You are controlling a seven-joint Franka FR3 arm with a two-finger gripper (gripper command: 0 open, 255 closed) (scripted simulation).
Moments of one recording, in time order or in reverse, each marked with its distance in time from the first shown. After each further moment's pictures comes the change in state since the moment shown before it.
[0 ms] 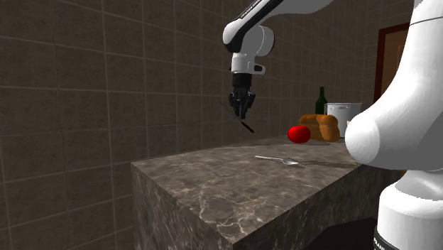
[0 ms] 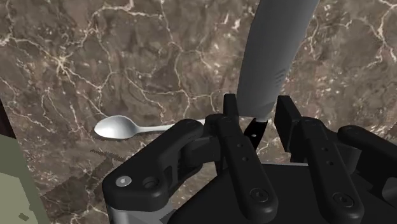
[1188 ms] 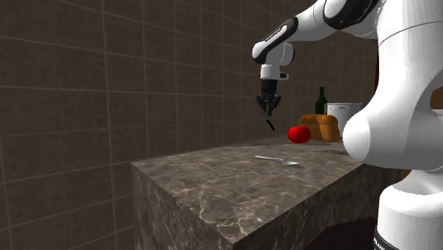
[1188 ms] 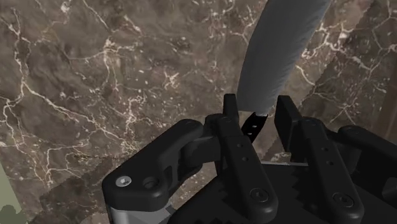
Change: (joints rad) arm -0.128 0.425 -0.137 0.461 -0.211 -0.100 -0.215
